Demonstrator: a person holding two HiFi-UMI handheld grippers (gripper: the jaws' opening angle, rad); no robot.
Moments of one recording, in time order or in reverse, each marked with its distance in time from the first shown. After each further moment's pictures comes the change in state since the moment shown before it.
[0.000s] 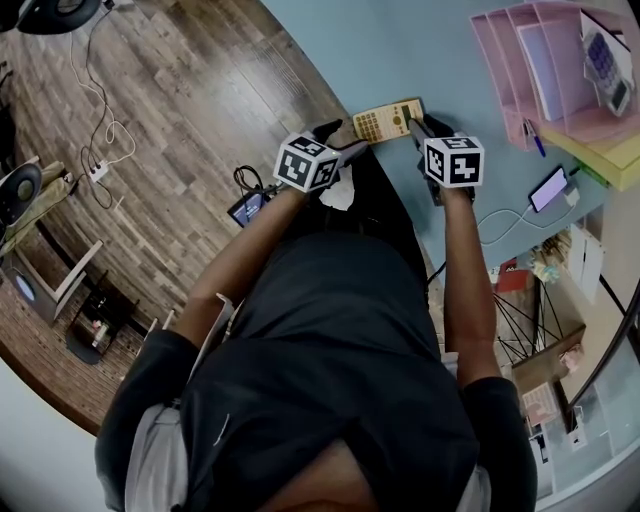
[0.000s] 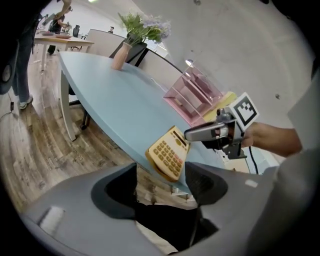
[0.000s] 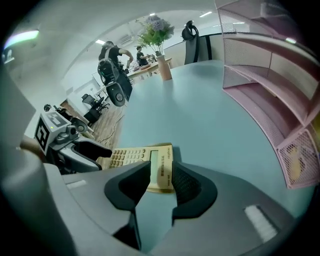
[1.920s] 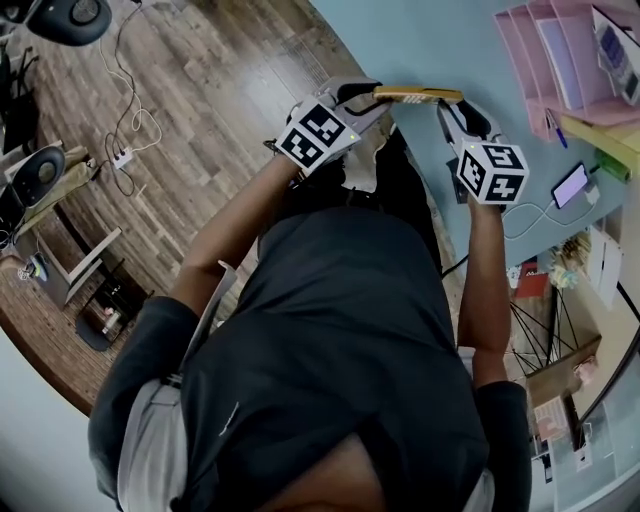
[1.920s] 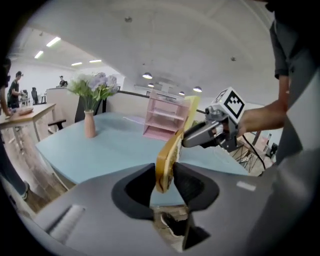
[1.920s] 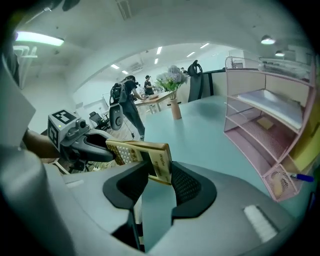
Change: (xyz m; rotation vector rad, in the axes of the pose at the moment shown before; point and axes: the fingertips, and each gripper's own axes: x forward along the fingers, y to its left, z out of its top) left arm -0.081 -0.045 0.103 0.567 -0.166 -0.003; right arm -0.085 0.054 0.066 -0.047 -0.338 0.019
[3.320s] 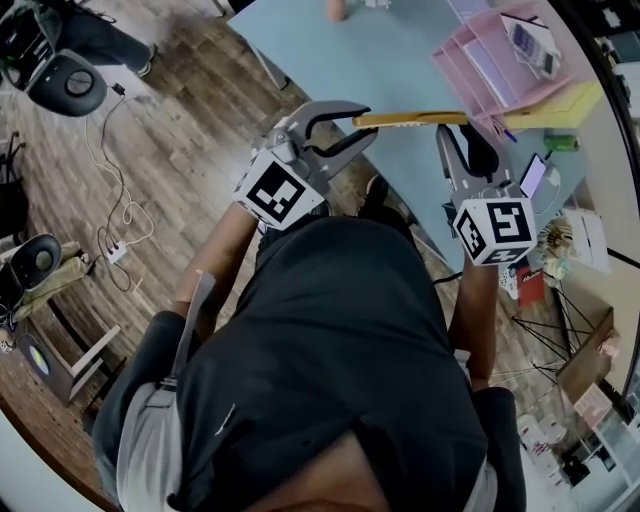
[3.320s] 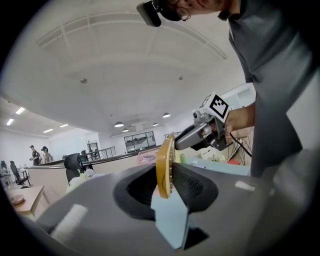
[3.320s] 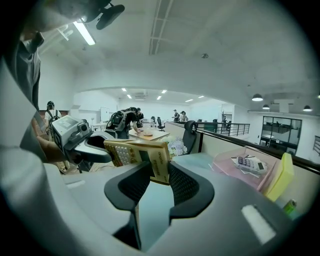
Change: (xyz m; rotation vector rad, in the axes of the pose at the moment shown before) left arm -0.146 -0.055 0.182 0.558 -0.427 -0.084; right arm -0.161 0.097 0.155 -0.232 -0.448 -0.221
